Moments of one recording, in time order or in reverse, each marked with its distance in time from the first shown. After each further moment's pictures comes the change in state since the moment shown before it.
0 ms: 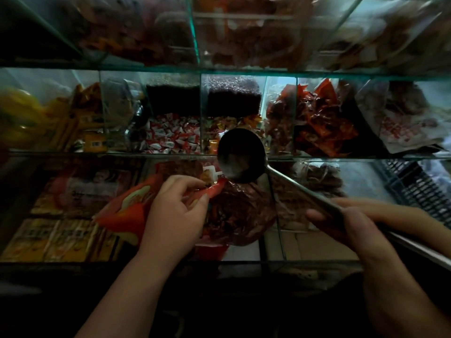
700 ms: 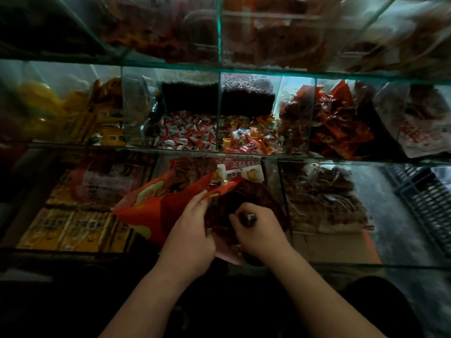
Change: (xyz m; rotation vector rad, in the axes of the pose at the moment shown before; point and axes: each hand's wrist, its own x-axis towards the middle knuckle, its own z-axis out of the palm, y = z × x) left_hand -0.029 -0.035 0.002 0.205 -0.303 -0.155; right_hand 0.095 0.113 0.080 -0.803 0.131 -0.219
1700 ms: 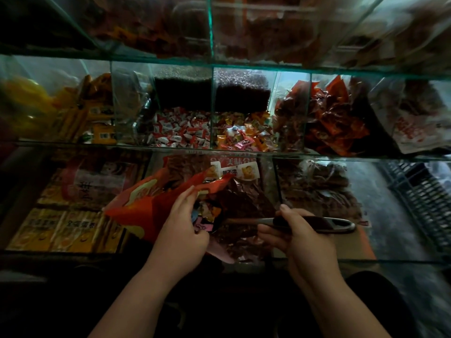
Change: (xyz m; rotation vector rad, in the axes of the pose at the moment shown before) left_hand -0.001 0.000 -0.007 -0.202 -0.048 -0.093; right_hand -0.042 0.025 -0.038 1.197 0.298 0.352
